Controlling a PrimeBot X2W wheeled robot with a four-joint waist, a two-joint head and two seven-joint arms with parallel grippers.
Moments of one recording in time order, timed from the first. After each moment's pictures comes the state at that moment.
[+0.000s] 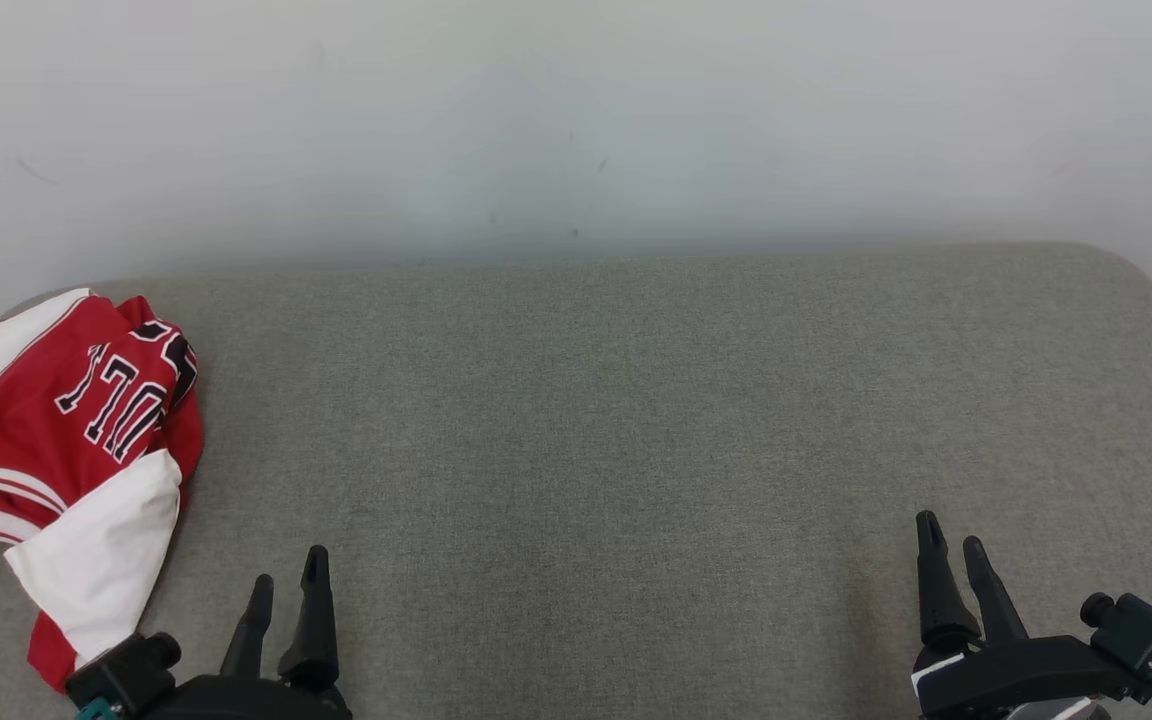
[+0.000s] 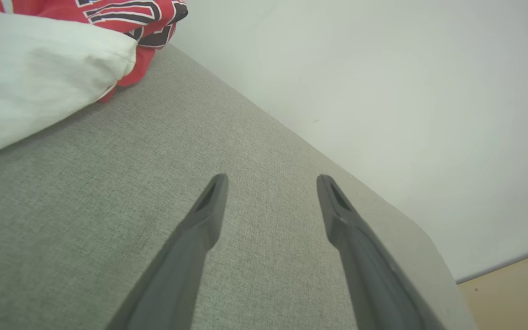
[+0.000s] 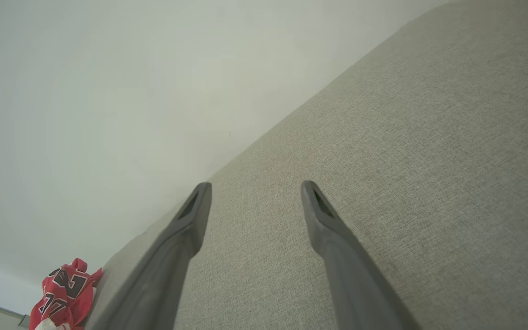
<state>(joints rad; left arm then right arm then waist) -0.07 0.05 -0.04 0.23 -0.73 -0.02 -0.11 -0.08 -0.05 -0.01 0.30 0.74 0.13 -0.11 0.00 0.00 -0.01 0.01</state>
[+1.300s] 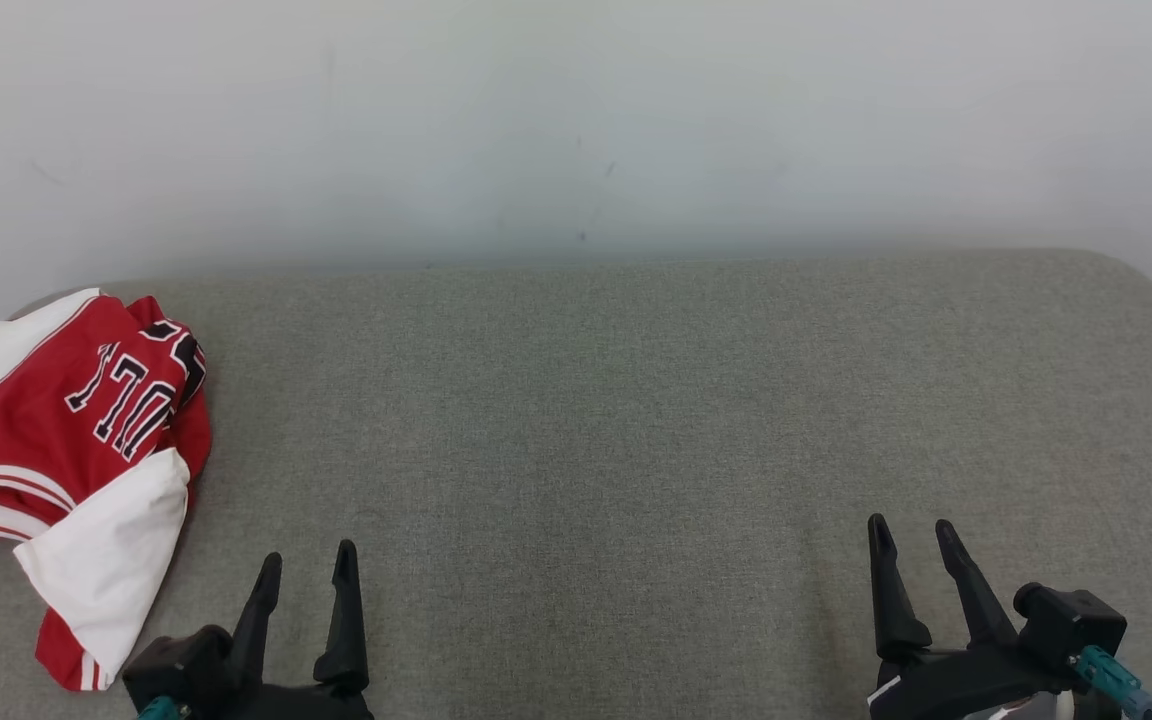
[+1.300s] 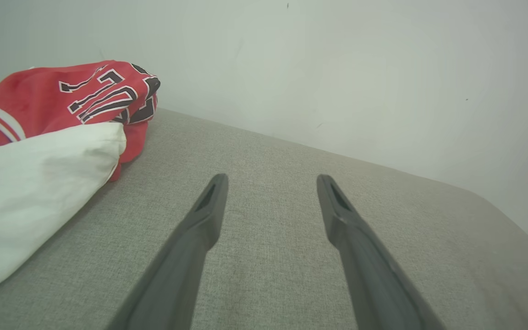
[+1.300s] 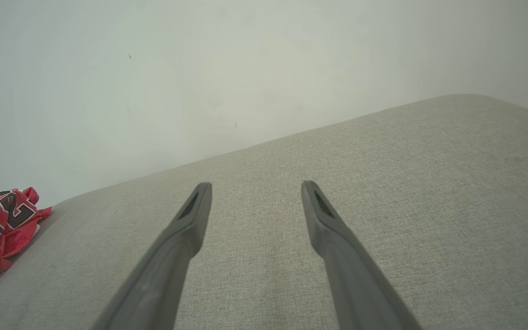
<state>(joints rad) -0.06 0.05 -0.09 0.21 -0.35 0.00 -0.20 -0.10 -0.05 0.04 0.34 0.36 0.13 -0.20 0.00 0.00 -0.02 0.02</state>
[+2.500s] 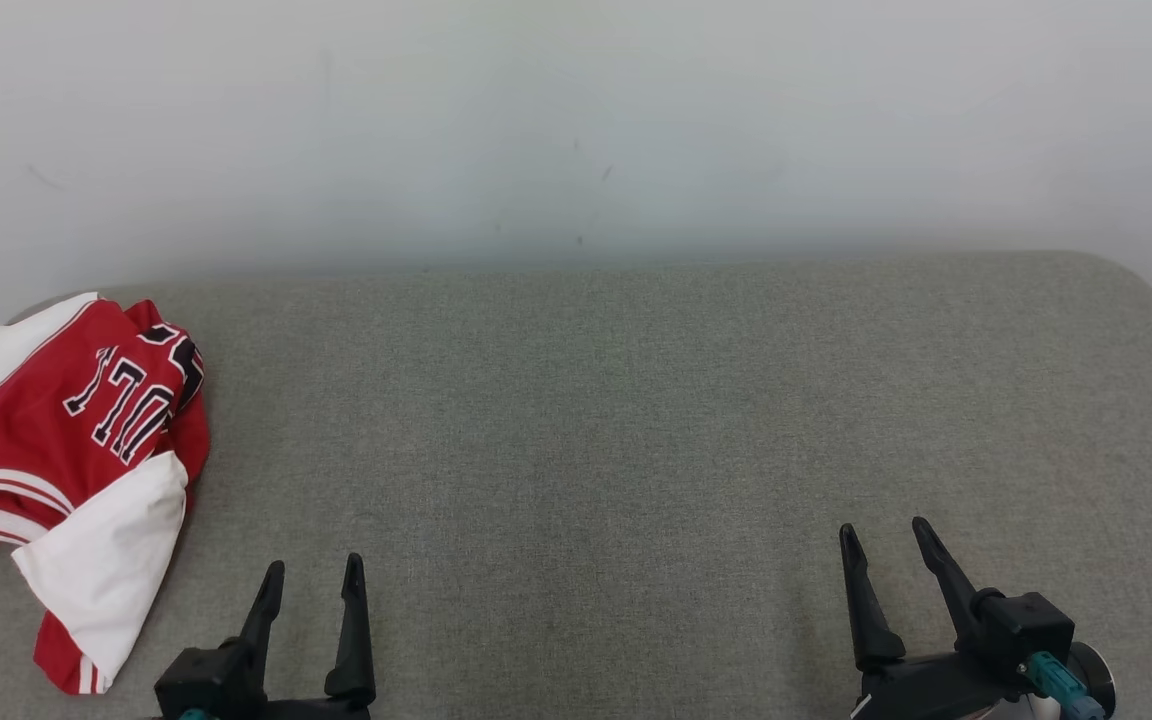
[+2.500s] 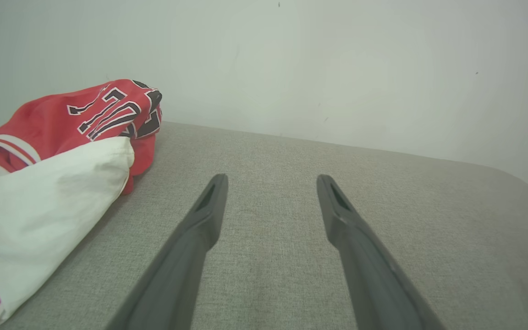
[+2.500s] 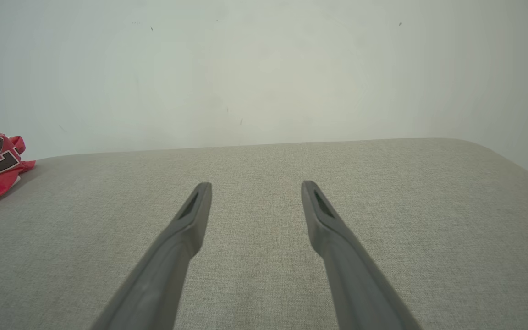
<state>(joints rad) -0.06 0.05 -0.10 0.26 -0.23 0.02 -0.26 -0.12 -0.05 0.06 0.39 0.13 0.13 -0.26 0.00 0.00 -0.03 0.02</state>
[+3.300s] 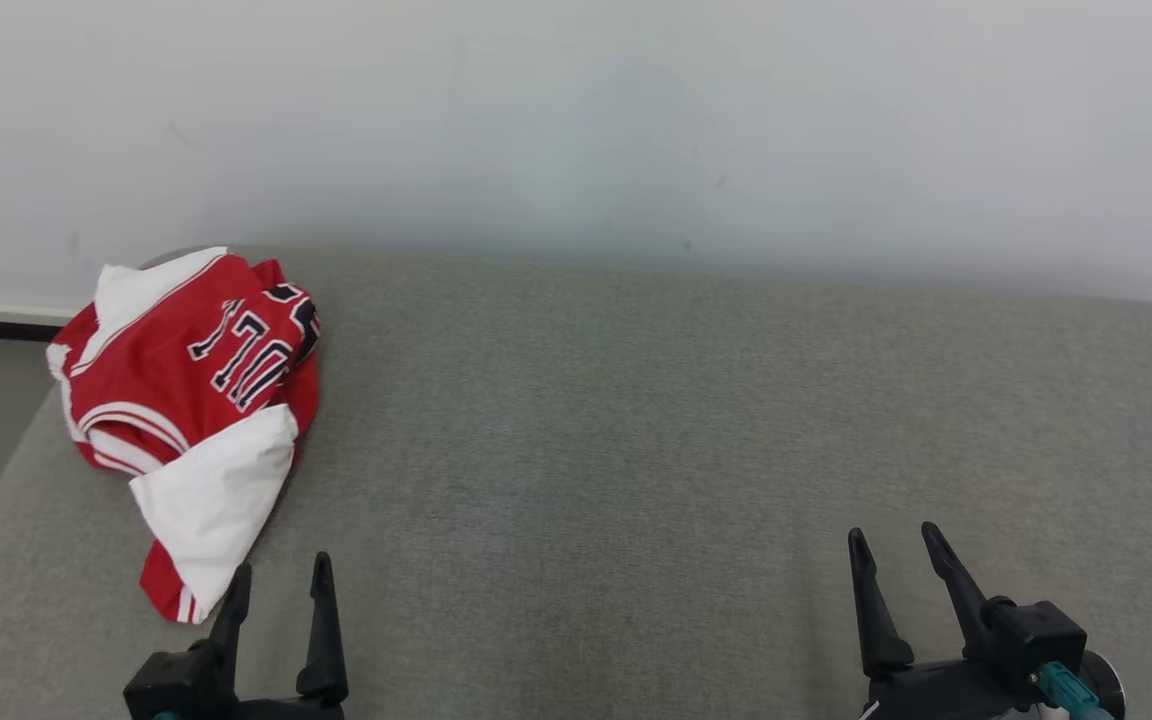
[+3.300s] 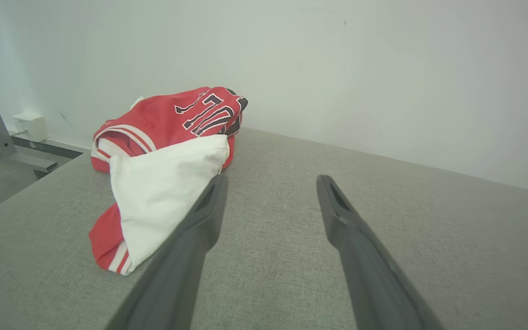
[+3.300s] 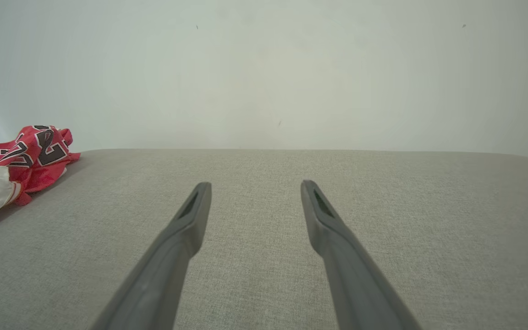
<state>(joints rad) -0.06 0.05 -0.05 0.26 -0.22 0.03 -0.26 -0.09 -0.05 0.05 0.36 0.14 0.13 -0.26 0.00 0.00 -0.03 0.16</state>
